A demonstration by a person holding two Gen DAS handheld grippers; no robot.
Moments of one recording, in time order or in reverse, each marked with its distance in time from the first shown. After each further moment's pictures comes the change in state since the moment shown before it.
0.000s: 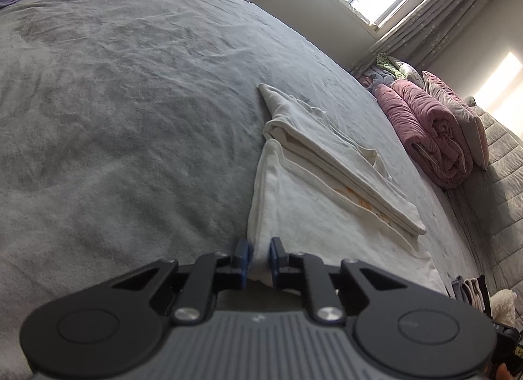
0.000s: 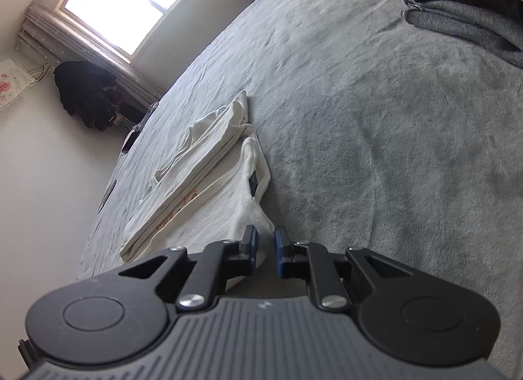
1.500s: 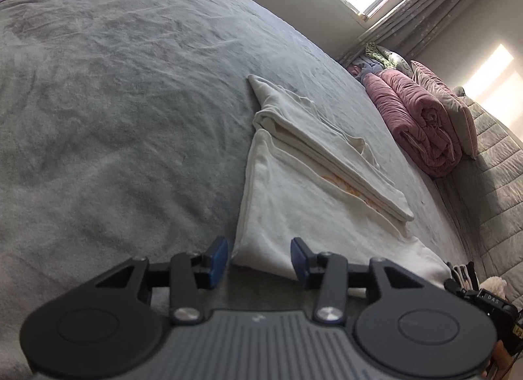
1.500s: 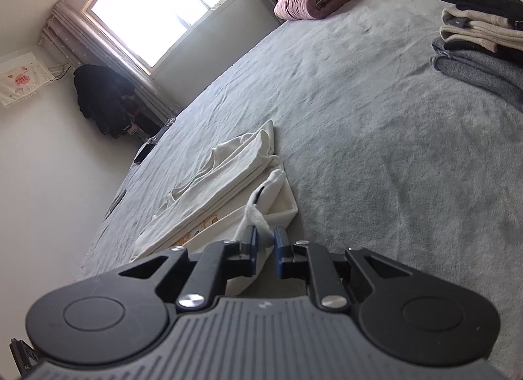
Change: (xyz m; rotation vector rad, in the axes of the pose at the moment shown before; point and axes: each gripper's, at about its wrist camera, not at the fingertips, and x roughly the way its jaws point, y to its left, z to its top) left arm -0.004 0.005 -0.001 0.010 0.056 -0.053; right arm 0.002 0.026 0.006 -0.092 -0.098 0.029
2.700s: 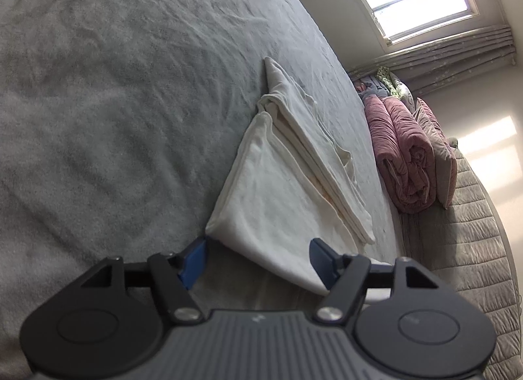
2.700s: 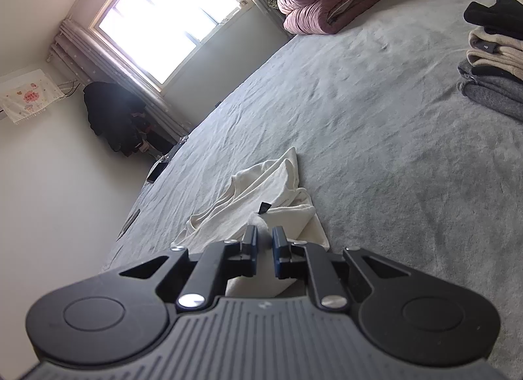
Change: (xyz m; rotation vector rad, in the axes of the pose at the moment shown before) left arm 0.009 0.012 -0.004 -0.299 0.065 -0.115; right arm 0.008 0.016 0.022 0.025 -0.052 0.048
